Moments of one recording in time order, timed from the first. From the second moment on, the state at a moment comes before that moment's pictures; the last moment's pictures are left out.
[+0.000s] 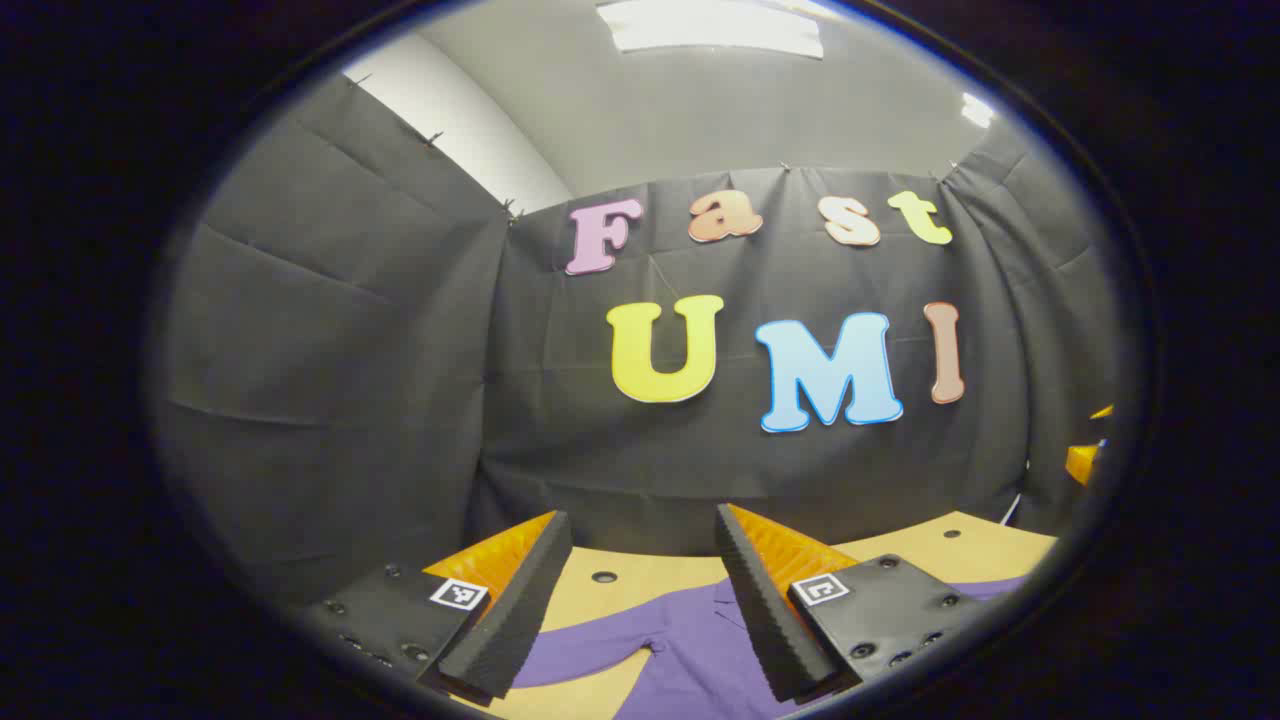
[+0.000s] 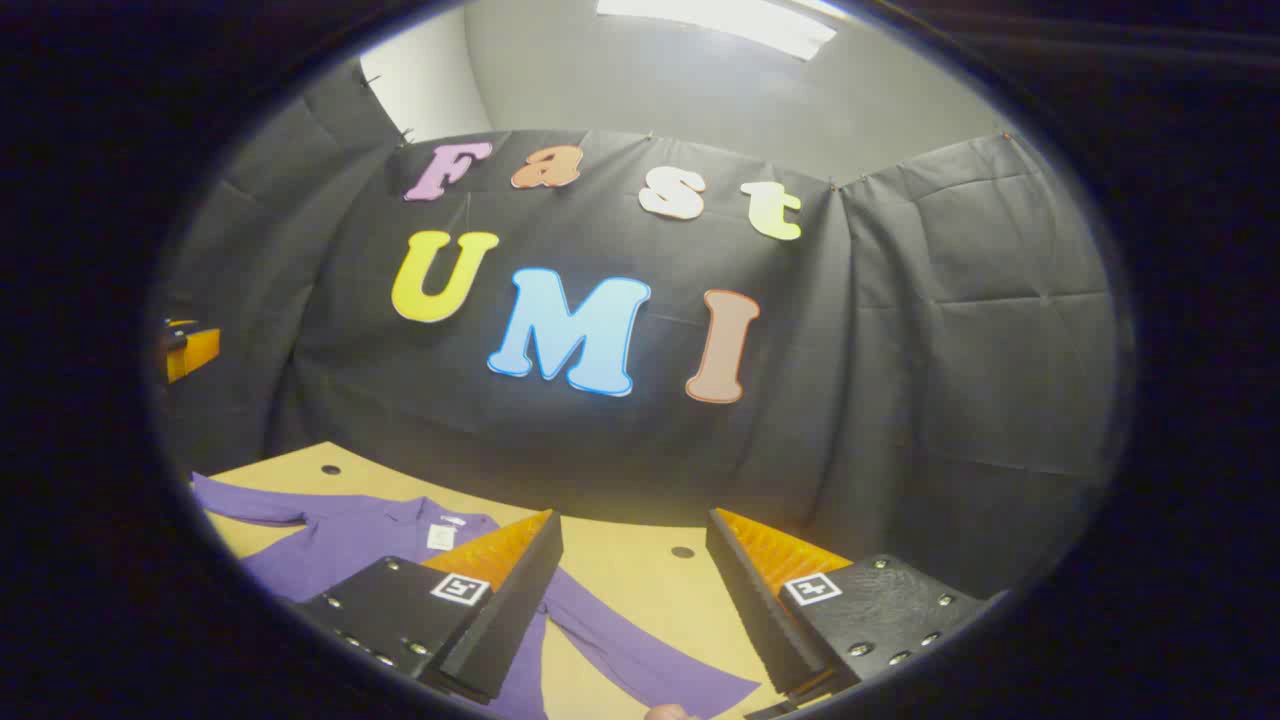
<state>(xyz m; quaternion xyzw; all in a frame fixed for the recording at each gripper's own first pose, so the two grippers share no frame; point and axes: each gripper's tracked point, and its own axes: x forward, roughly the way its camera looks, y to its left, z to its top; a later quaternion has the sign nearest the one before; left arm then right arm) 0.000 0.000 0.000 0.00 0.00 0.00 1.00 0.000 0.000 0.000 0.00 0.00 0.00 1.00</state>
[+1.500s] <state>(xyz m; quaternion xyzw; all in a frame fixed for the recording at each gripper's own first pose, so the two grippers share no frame) 0.076 -0.063 -0.038 0.00 0.02 -0.08 1.00 0.038 0.020 -0.047 0.05 0.11 -0.04 0.99</state>
